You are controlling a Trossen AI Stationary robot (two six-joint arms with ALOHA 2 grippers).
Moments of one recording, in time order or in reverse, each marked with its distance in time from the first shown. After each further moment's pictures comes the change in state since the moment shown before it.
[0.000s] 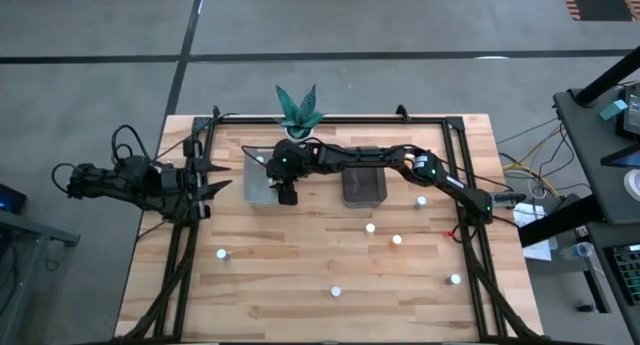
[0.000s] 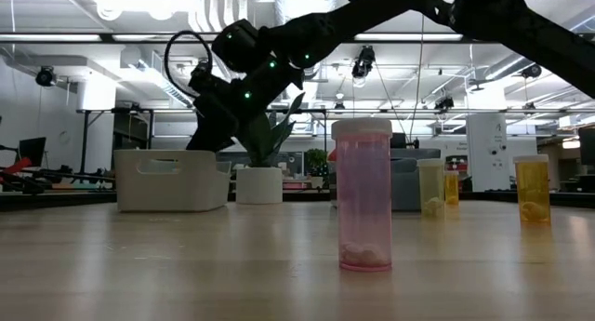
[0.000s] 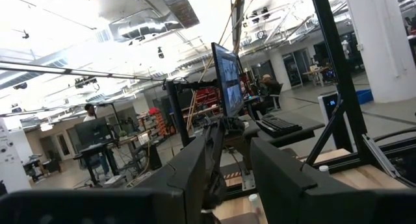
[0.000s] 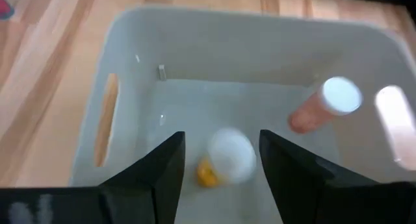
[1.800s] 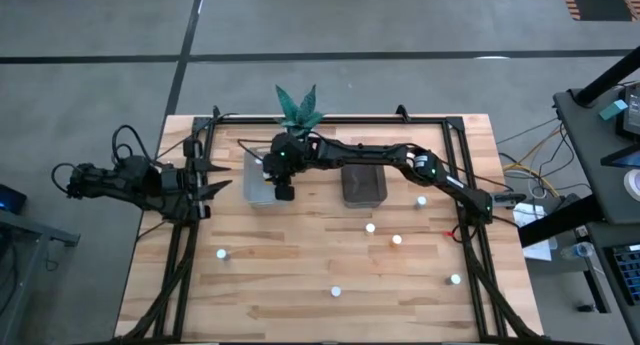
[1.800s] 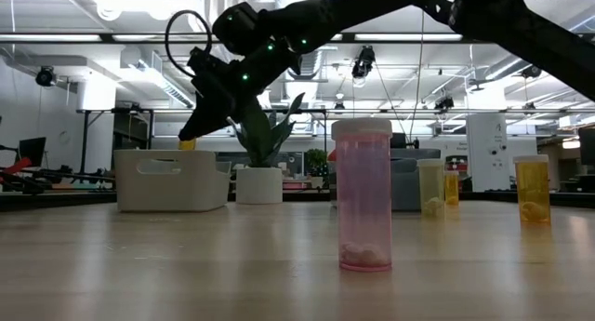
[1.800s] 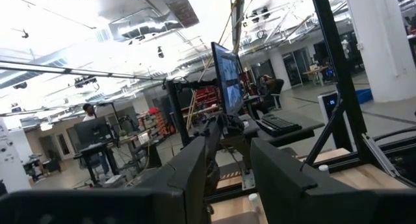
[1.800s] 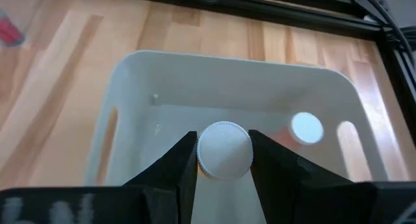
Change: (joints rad) left arm 0.000 0.000 0.000 -0.003 0.000 -0.001; right arm -0.006 0.006 0.092 -0.044 -0.001 -0.032
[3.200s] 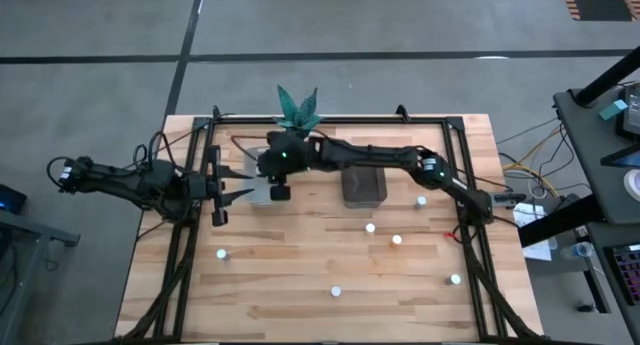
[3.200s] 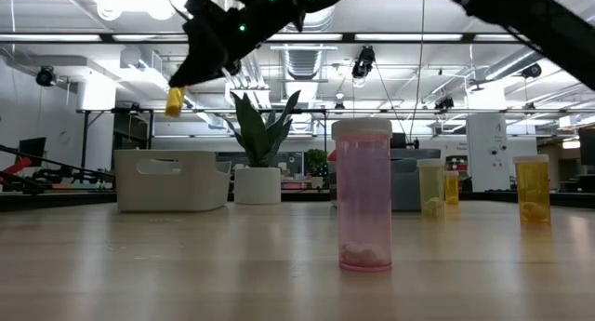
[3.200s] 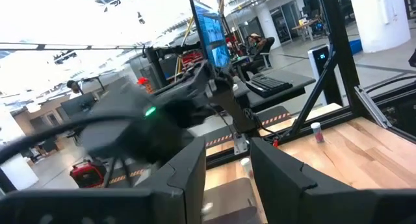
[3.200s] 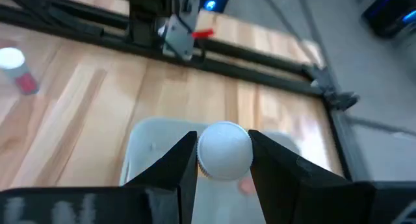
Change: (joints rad) left arm 0.000 0.155 0.057 0.000 -0.005 0.026; right arm 0.058 -0.064 0.084 -0.033 0.096 -0.041
